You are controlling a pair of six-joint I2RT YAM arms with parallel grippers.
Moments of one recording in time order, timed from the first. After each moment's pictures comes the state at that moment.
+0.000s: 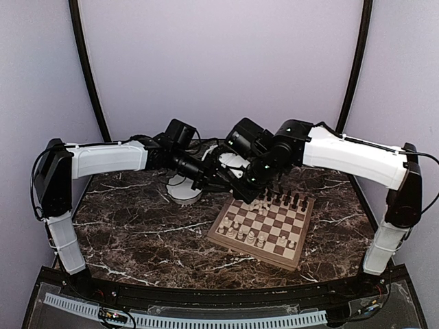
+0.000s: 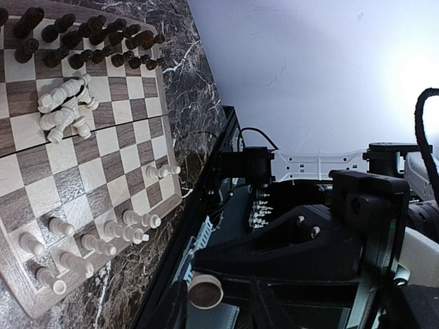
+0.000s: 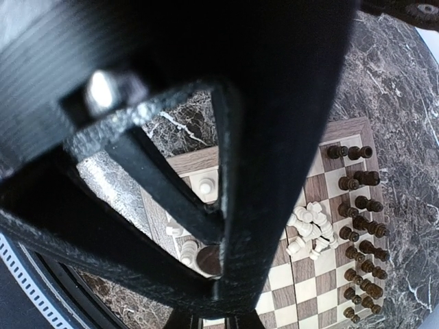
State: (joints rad) left arm -0.71 1.85 1.42 -0.28 1.00 -0.75; right arm 1.04 1.76 1.68 -1.03 0.08 0.07
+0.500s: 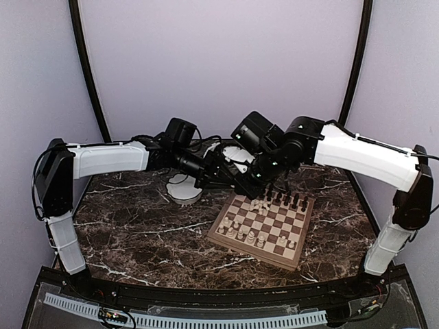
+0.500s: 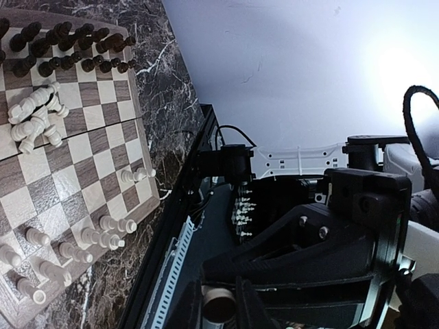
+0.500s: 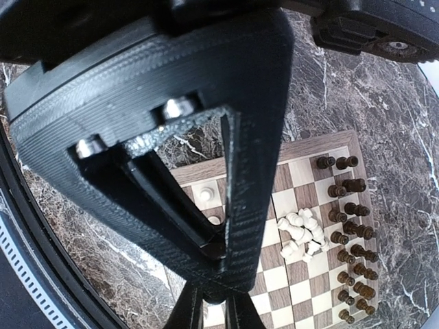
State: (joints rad) left arm -0.72 1.86 1.42 -0.19 1.06 -0.82; right arm 1.04 1.70 1.66 -1.00 0.09 0.07
